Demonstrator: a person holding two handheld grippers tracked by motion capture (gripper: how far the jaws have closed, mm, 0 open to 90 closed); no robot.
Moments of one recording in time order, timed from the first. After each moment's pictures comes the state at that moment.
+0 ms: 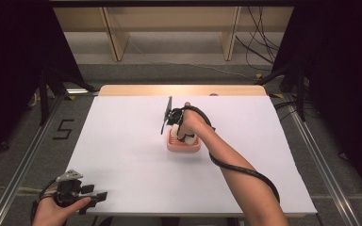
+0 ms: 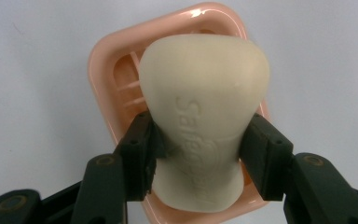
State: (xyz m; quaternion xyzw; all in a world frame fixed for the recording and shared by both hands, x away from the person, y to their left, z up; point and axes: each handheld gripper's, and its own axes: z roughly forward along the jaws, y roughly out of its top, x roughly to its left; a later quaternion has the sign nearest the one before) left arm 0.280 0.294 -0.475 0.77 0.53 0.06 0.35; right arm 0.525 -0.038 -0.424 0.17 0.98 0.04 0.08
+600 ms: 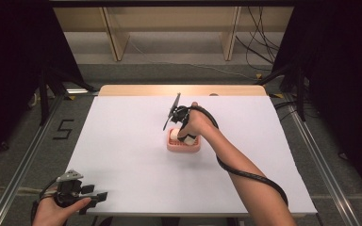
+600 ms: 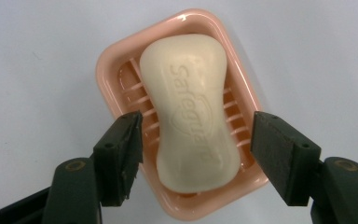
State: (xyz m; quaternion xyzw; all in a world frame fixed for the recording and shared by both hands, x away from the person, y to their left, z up) left arm 0.280 0.294 -0.475 0.77 0.52 0.06 0.35; right arm 0.514 -0.053 -0.412 0.26 0.96 0.10 0.07
